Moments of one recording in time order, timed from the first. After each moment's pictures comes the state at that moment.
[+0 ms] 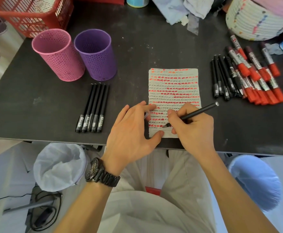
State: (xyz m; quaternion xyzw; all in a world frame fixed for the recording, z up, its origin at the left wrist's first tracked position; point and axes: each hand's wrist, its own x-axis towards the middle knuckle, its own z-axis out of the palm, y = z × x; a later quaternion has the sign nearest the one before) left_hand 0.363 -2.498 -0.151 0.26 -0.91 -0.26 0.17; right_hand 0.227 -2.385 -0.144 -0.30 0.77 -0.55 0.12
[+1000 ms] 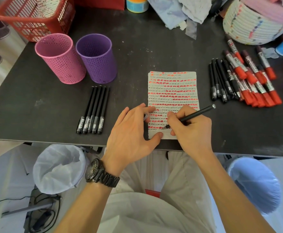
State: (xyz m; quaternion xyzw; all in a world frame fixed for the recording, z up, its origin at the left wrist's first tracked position) left_hand 0.362 -2.498 -0.150 0.27 -0.91 -0.27 0.17; right_hand 0.227 -2.385 -0.144 -0.31 0.77 -0.54 0.11
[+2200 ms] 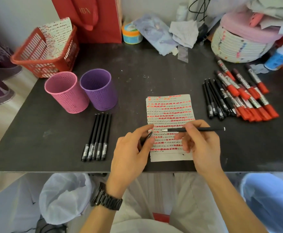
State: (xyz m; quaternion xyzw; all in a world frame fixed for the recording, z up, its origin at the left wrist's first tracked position) left_hand 0.356 -2.509 -0.146 0.30 -0.85 -0.38 0.21; right_hand 0.213 -2.381 -0.130 -0.22 0.60 -0.73 0.23
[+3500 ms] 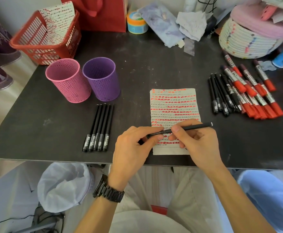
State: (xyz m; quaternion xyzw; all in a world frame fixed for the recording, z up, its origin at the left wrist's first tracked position) left_hand 0.358 -2.505 -0.152 0.27 -0.82 -0.40 0.30; right_hand 0.222 -2.381 -0.125 -0.31 0.67 -0.64 0.24
